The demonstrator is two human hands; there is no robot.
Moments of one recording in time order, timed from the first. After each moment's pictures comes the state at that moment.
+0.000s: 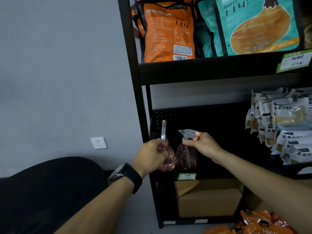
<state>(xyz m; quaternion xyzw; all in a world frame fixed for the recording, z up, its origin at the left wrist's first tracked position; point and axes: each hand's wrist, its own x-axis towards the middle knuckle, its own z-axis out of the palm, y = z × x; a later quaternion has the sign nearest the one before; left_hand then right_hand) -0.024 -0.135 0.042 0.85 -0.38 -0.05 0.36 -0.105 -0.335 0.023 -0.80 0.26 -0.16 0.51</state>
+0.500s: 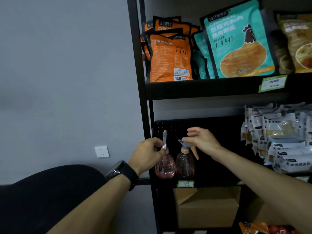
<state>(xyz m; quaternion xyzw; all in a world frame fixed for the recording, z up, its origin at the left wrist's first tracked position) -0.037 -0.113 0.086 0.85 -0.38 -0.01 0.37 -0.125 -0.318 0.085 -0.82 0.22 -0.22 0.47</state>
